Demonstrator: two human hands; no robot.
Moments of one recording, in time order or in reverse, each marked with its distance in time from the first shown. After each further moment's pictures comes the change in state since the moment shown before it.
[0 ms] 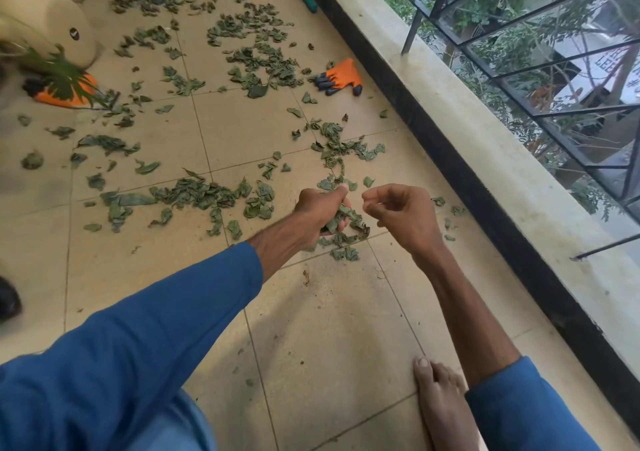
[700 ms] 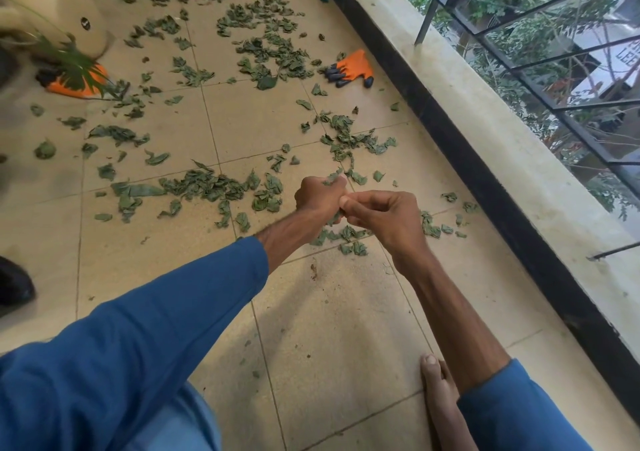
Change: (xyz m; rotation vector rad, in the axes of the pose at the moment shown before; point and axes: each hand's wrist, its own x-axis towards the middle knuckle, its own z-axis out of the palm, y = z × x) left_hand 0.012 -0.006 -0.008 0.146 0.155 0.157; right_hand -0.016 -0.006 0.038 0.313 -0.089 -0.001
